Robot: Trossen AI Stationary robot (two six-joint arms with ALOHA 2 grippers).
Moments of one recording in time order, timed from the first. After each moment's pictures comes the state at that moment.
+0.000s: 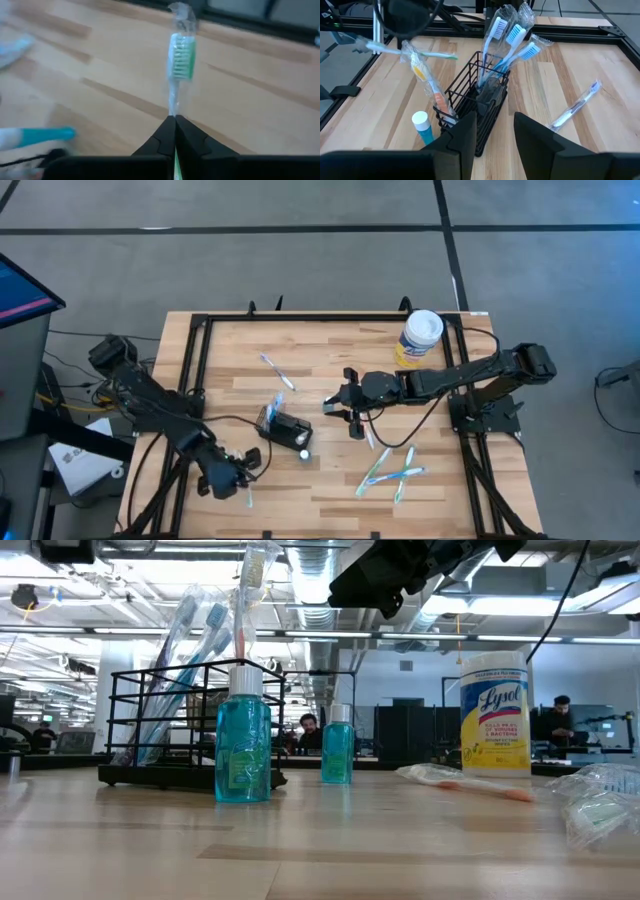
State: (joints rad) left arm -0.77 1.29 0.75 -0.39 -0.07 0.45; right arm 0.13 1.49 0.98 0.04 0.05 0.02
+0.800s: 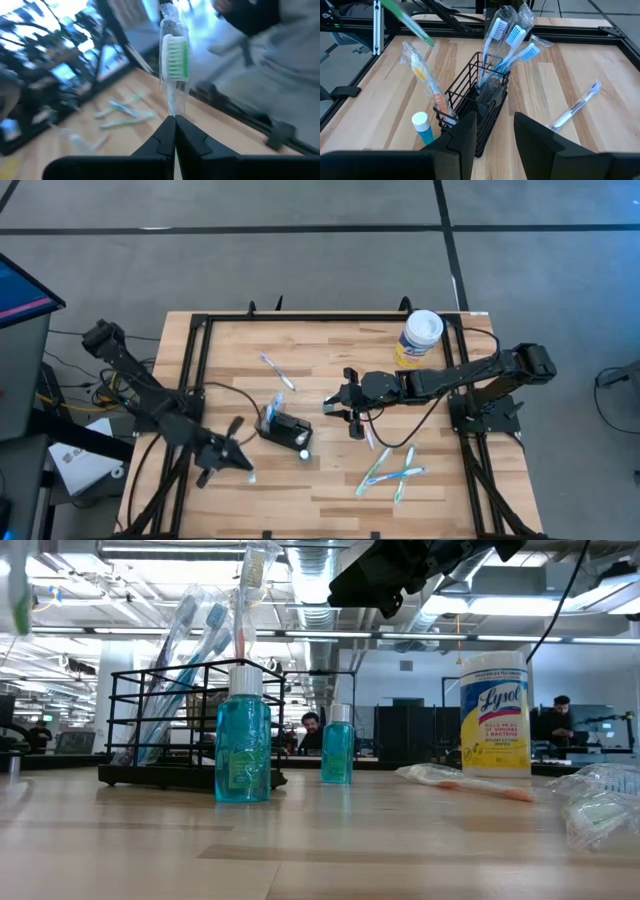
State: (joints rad) left arm -0.77 0.87 0.50 0.13 -0.32 0.32; right arm 0.13 1.49 0.98 0.04 0.05 0.02
